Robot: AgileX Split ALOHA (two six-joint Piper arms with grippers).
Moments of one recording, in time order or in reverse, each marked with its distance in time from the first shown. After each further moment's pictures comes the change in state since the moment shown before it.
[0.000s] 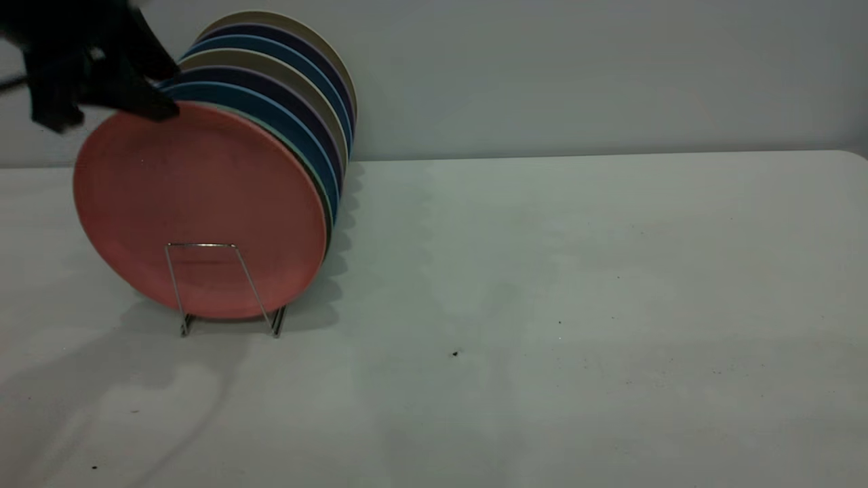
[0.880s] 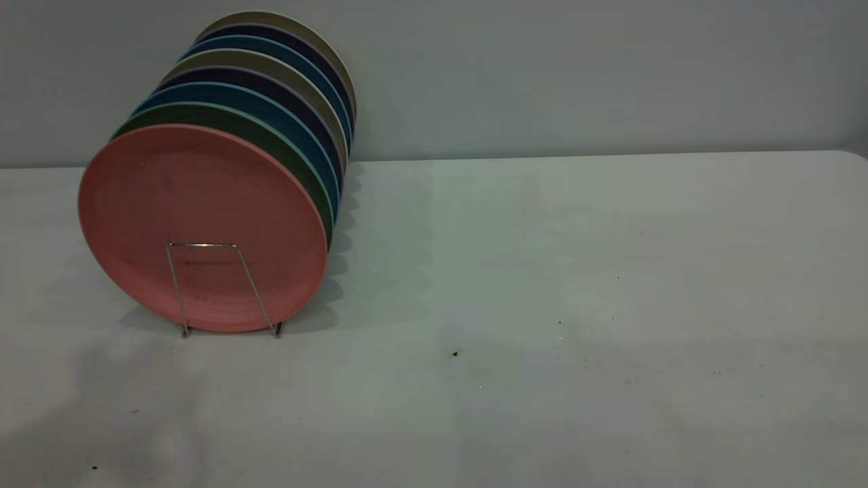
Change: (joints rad) left arm 0.000 -0.450 0.000 0.188 0.383 -0.919; right arm 0.043 0.000 0.002 -0.095 -0.008 0.117
